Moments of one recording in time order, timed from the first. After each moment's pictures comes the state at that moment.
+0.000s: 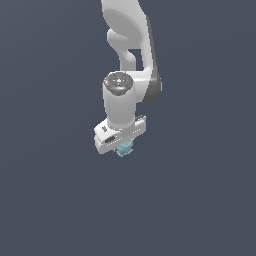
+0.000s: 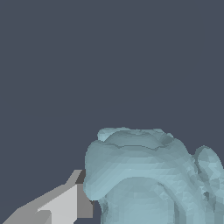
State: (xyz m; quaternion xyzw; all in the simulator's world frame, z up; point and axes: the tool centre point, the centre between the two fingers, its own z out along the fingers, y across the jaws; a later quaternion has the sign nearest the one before) arm 0.027 -0.022 0.148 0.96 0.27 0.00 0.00
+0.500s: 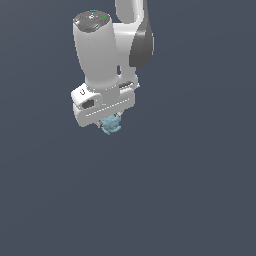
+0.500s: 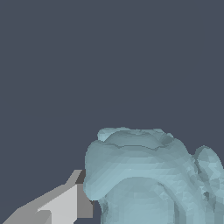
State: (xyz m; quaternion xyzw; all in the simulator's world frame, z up) arm -0.009 -0.068 0.256 0.96 0.27 0.00 0.00
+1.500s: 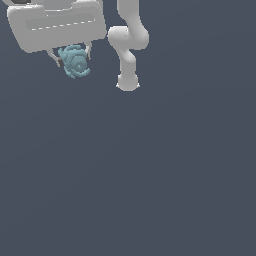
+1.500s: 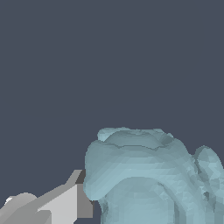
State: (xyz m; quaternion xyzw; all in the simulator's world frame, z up) arm -0.066 -0.149 0.445 0.96 0.27 0.00 0.00
